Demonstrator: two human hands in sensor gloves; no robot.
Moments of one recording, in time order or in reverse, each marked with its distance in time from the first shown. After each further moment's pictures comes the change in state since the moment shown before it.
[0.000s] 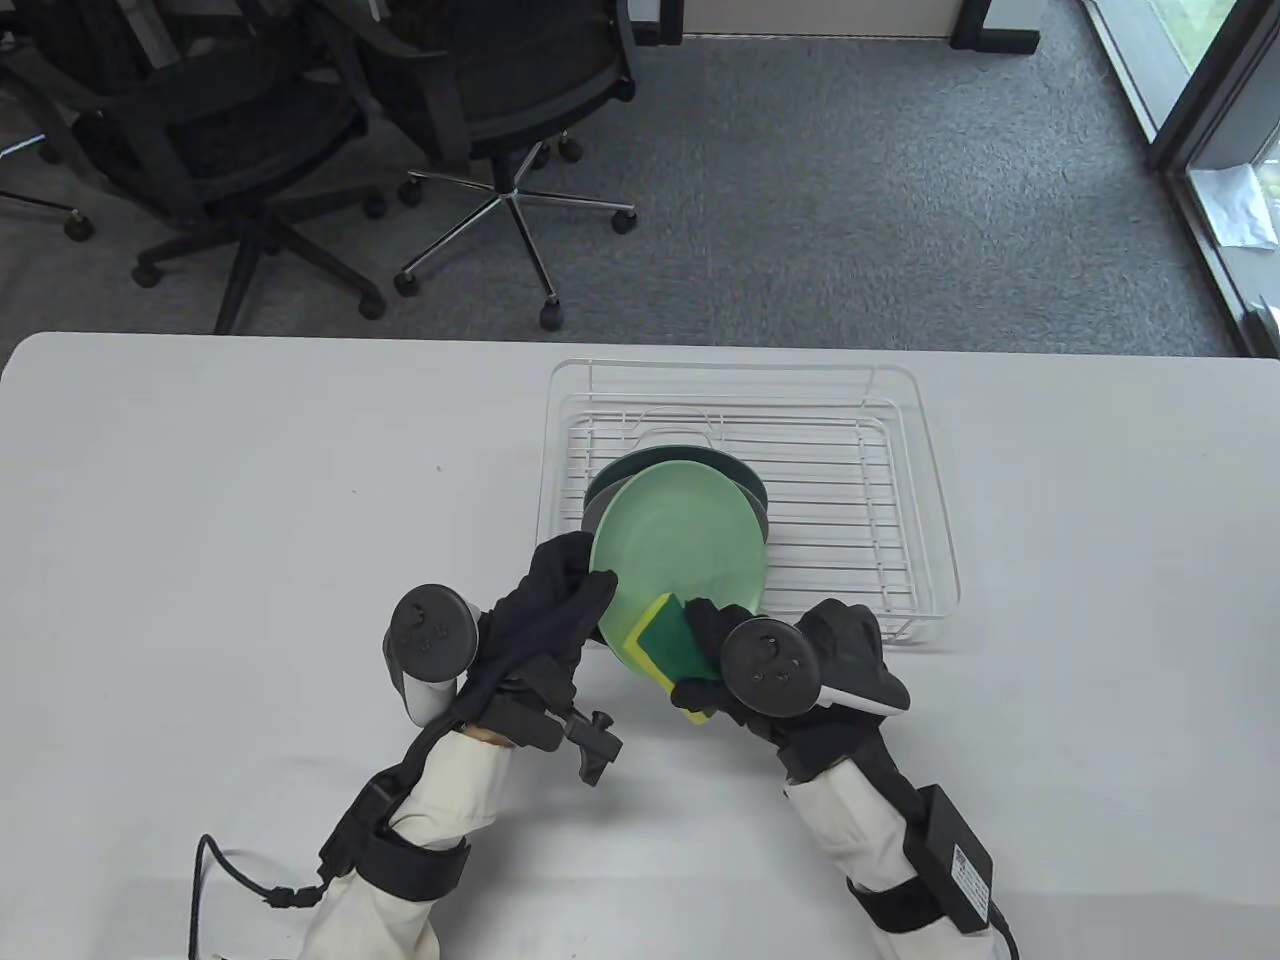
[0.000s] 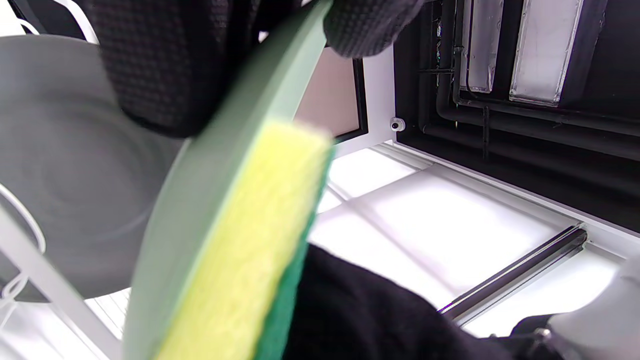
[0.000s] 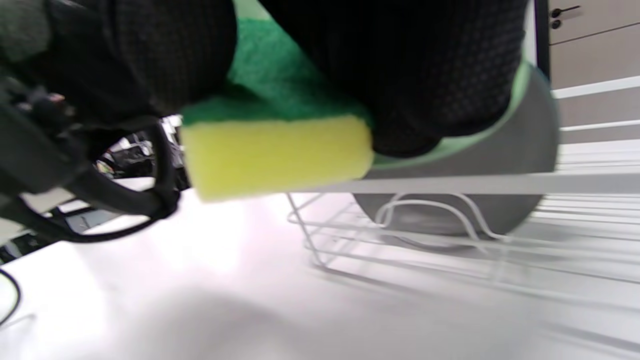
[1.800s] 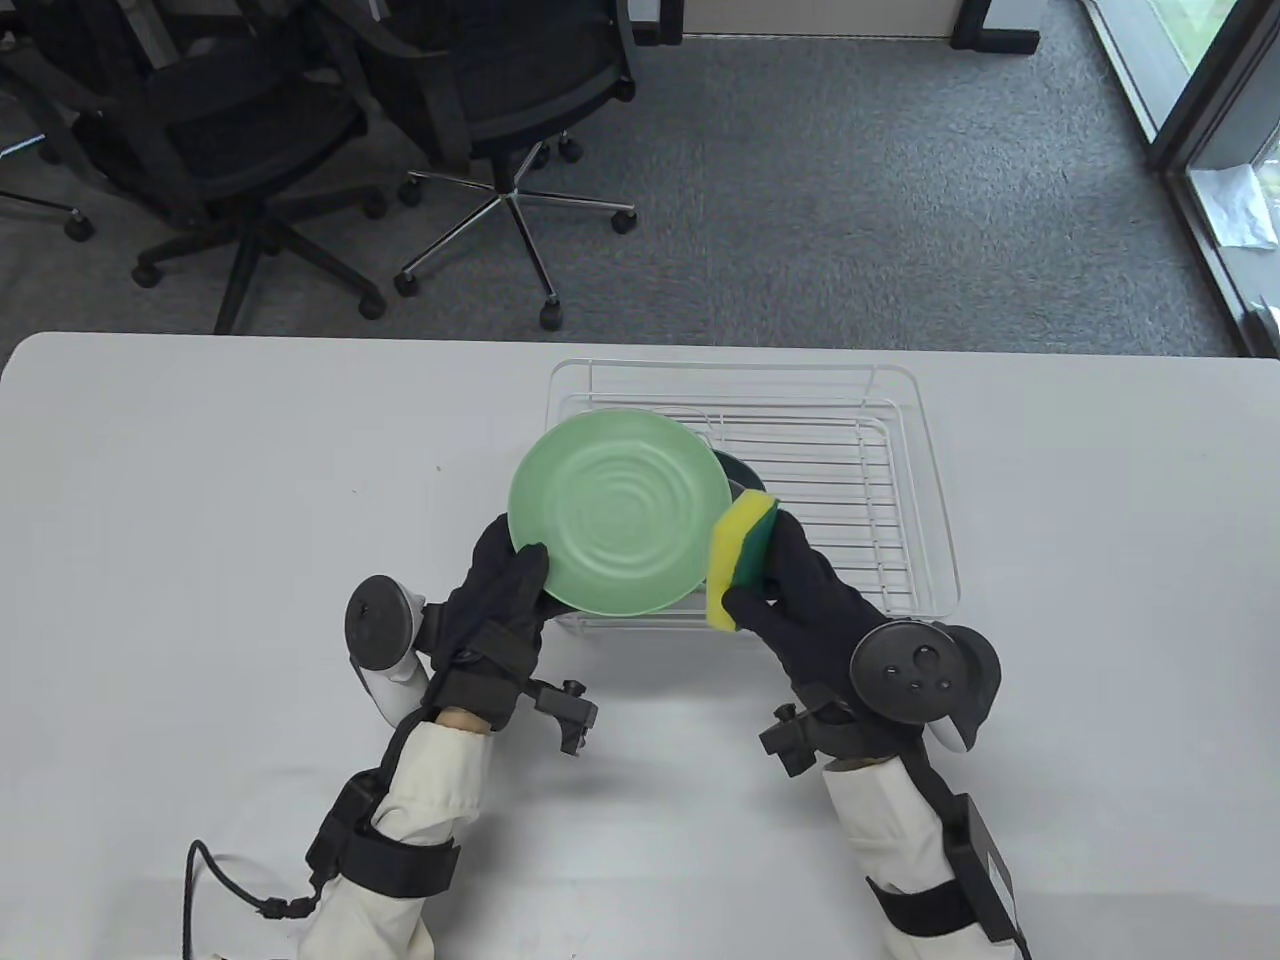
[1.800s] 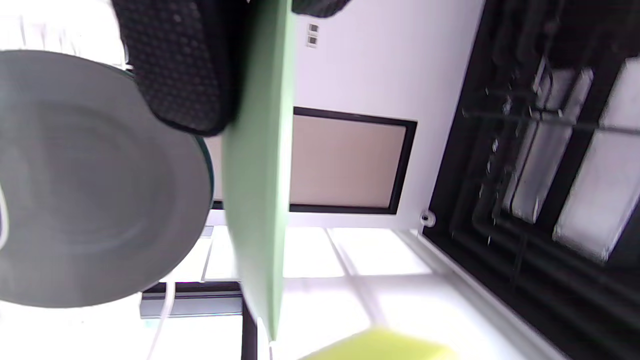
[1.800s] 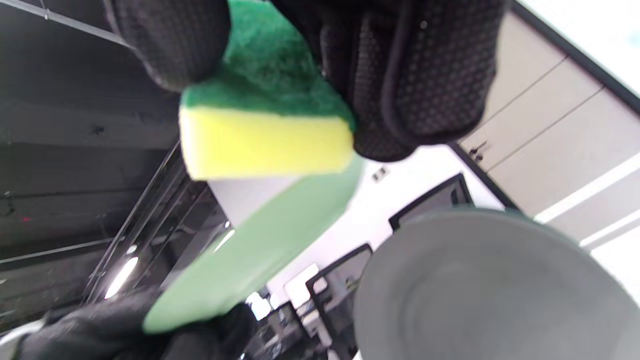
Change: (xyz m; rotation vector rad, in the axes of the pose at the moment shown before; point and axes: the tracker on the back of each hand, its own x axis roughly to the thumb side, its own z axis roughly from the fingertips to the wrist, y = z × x) left_hand -0.022 0.032 0.004 0.214 0.200 0.370; right_hand -0.043 -0.035 0.038 -0.642 0.169 -0.327
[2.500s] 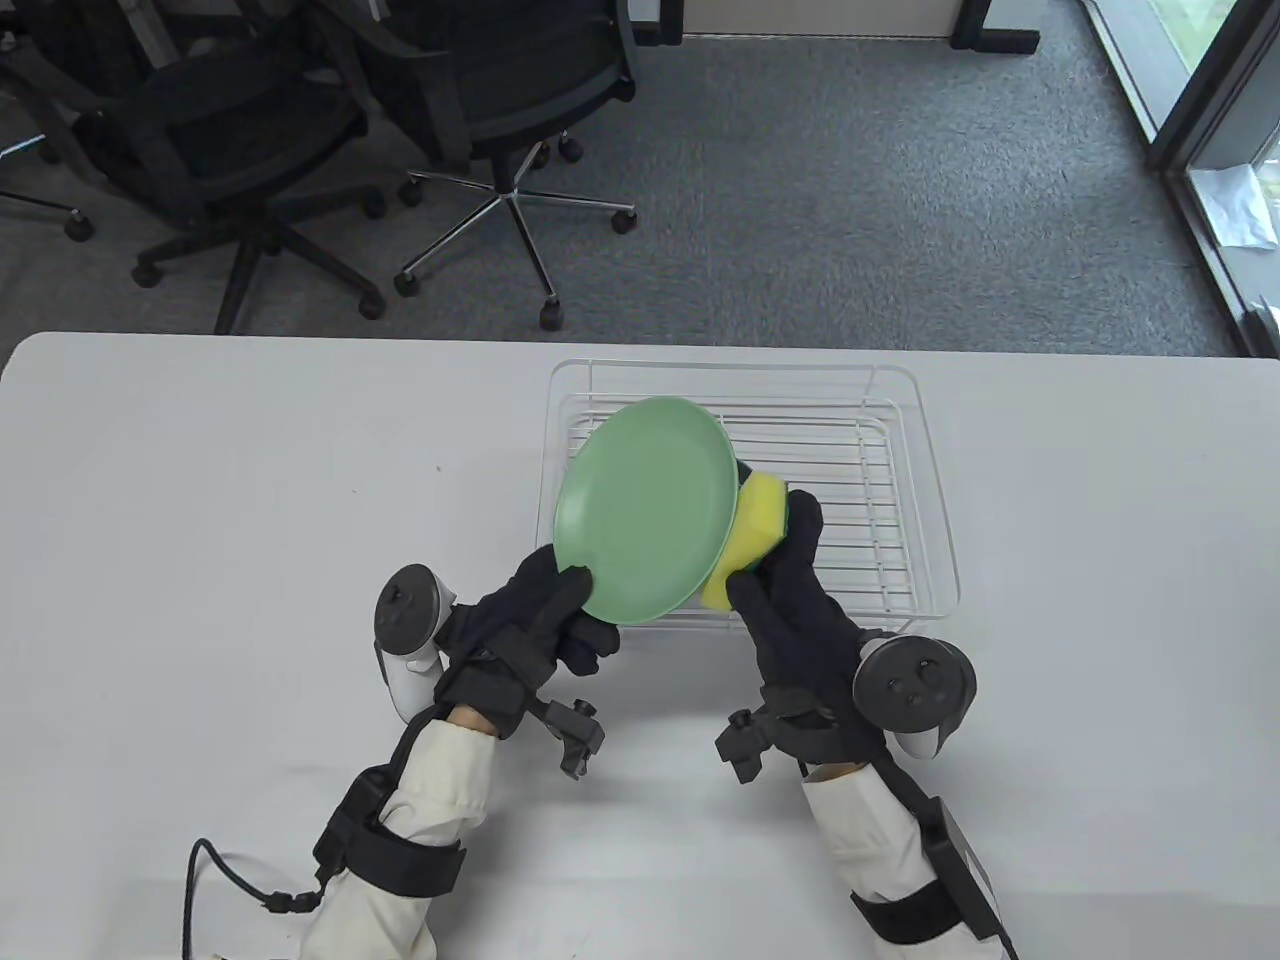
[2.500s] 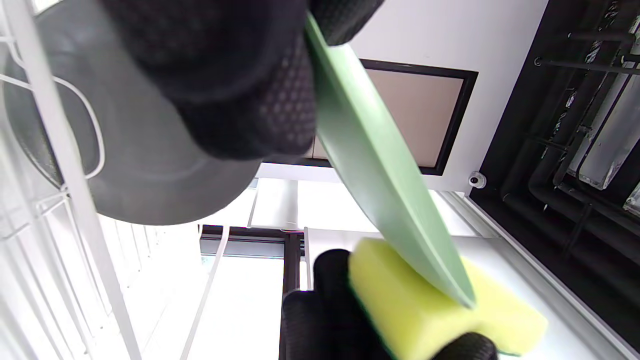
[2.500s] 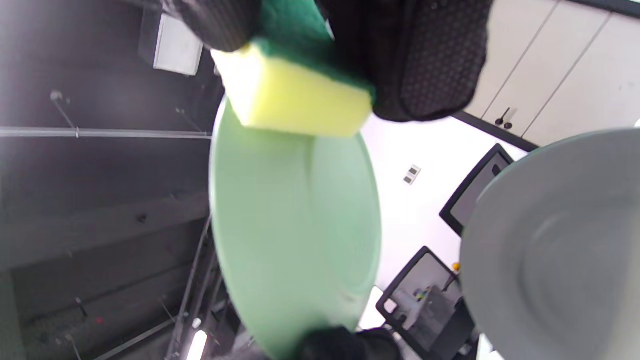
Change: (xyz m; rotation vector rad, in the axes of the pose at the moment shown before) left_hand -0.015 -0.019 -0.001 -0.174 0.149 -0.063; right_hand -0.002 0.022 0.005 -0.052 0.003 -0.383
